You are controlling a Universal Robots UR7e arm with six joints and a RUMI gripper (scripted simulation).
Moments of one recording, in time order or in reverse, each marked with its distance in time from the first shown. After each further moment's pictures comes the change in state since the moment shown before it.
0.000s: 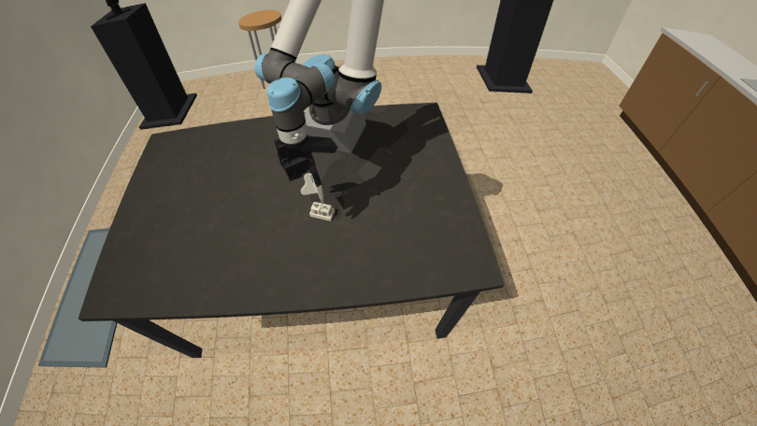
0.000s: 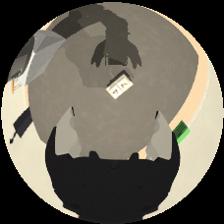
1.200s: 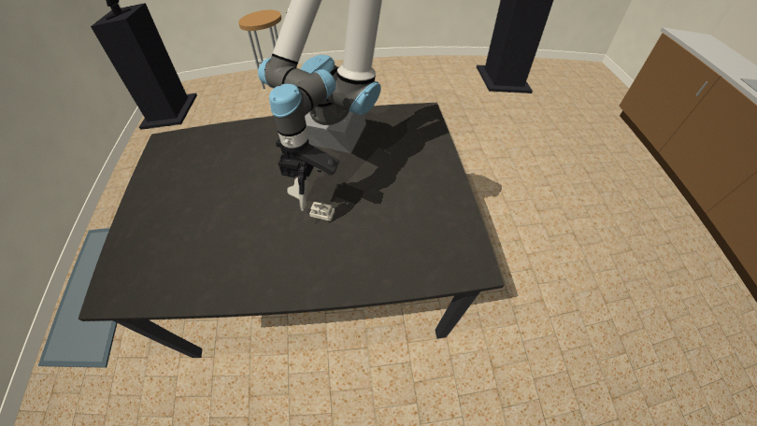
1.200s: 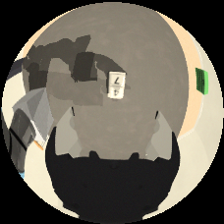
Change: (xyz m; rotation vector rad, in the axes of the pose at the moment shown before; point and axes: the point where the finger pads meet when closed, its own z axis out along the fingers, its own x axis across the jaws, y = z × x) arm -0.001 0.003 0.023 -0.006 -0.003 0.769
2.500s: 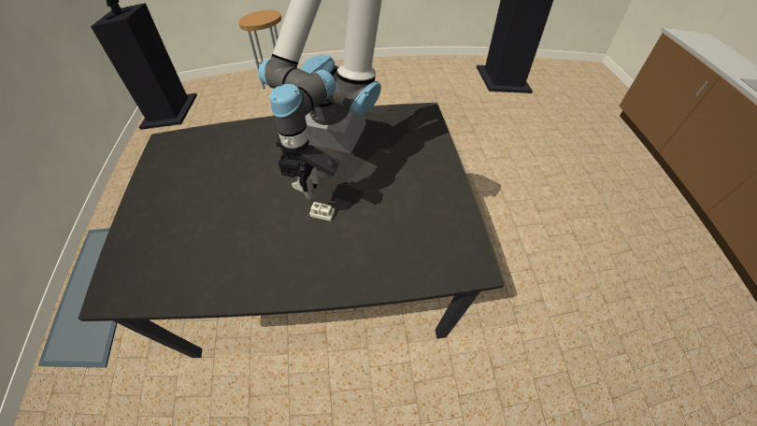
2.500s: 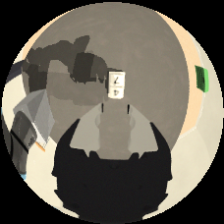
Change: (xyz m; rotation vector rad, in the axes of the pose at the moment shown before) arm 0.000 0.000 0.001 -0.003 -0.001 0.027
